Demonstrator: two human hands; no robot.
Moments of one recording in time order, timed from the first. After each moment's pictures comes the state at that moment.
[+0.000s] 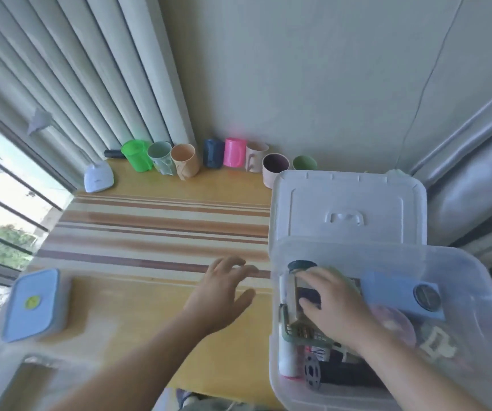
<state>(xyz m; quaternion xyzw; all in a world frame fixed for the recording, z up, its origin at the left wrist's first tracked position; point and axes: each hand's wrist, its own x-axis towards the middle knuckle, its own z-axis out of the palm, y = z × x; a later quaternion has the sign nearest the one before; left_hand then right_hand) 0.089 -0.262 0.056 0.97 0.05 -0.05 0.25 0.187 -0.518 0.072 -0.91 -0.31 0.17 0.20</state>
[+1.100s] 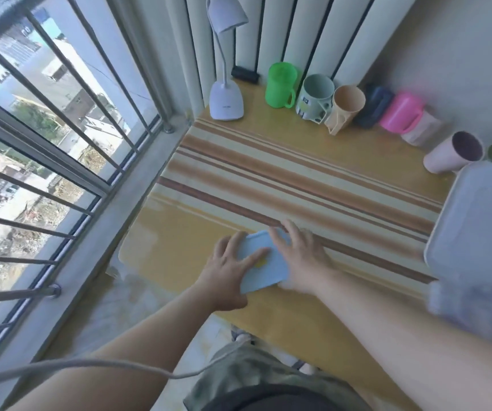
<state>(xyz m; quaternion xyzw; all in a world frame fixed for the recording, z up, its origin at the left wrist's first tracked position) -0.086 0.052 -0.058 0.96 0.11 -0.17 0.21 0.080 -0.096 -0.032 -0.83 -0.45 0.31 -0.07</state>
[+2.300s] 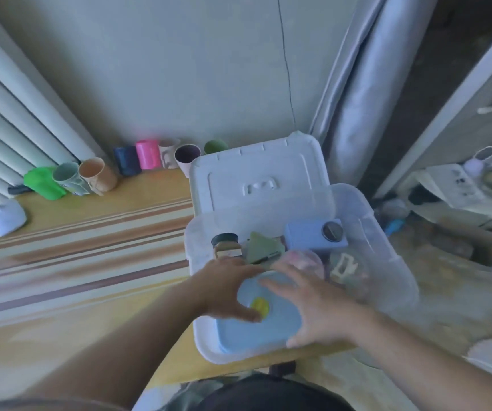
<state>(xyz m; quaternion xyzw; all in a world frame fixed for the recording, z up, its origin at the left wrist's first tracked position) 0.133 -0.409 0.100 0.94 -0.18 -0.26 0.15 0.132 -0.657 0.093 -0.89 -0.33 0.30 0.12</state>
